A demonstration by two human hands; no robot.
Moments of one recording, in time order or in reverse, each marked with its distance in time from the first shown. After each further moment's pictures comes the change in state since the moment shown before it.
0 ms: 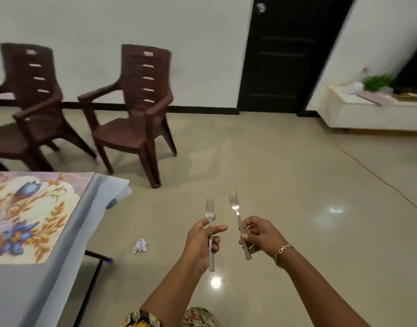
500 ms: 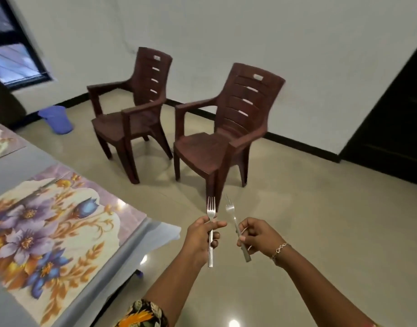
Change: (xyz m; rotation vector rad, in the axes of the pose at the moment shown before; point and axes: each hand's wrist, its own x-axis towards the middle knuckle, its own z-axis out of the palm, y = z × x) left_hand 0.188 0.218 -0.079 -0.281 0.322 0.224; right_hand 0.319 -0.184 0.071 -0.300 -0.469 -0.179
